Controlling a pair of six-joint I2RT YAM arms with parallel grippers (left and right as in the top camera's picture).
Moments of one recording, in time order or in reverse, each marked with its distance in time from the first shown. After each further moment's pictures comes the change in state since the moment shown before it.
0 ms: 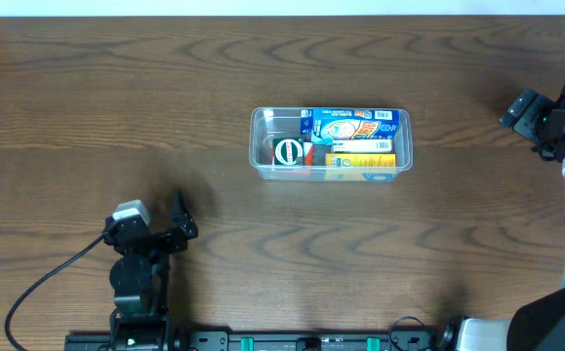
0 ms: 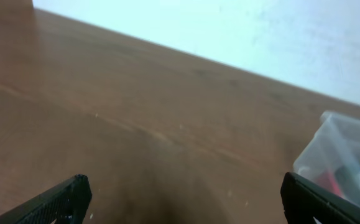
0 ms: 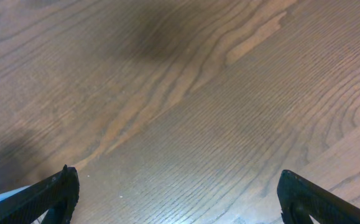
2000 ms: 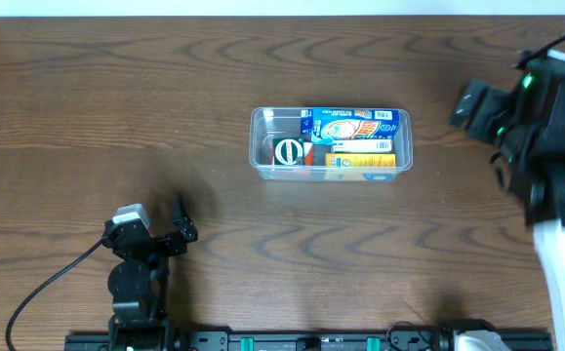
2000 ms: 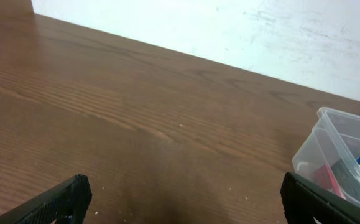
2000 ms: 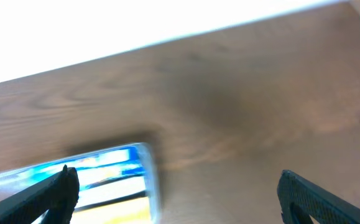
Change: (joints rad) left arm 0.000 -0.103 0.013 -0.103 0.007 0.022; right arm 0.396 -0.365 -0.030 0.046 0.027 -0.029
